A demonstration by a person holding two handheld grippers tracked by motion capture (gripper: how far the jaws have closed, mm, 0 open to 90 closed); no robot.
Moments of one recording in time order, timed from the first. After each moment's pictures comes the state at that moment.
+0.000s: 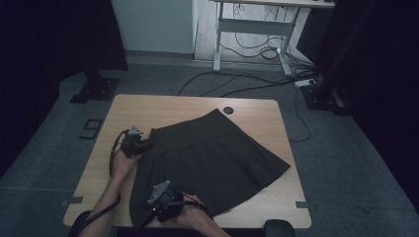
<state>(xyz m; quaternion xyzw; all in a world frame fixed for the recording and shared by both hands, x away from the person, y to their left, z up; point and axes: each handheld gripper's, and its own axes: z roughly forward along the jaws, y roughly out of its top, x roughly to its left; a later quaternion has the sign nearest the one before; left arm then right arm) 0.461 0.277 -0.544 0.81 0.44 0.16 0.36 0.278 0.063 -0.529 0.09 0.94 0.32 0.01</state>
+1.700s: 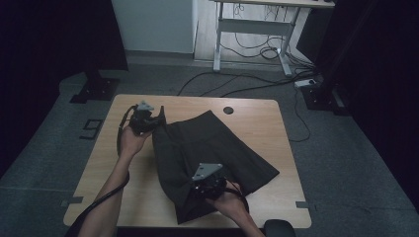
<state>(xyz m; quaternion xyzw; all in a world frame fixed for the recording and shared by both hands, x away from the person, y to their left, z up) 0.490 0.215 -0.443 0.81 0.40 0.19 0.39 0.298 -0.056 -0.466 0.19 0.90 0.39 0.11</state>
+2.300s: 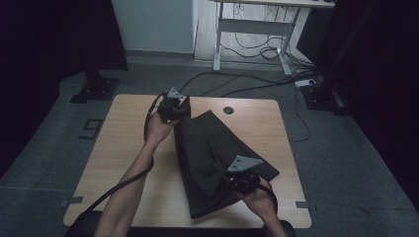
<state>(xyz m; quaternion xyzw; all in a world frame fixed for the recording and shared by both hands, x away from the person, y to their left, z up) 0.519 0.127 -0.408 0.83 0.34 0.19 0.41 0.300 -0.145 -0.441 0.26 0.86 0.41 0.16</state>
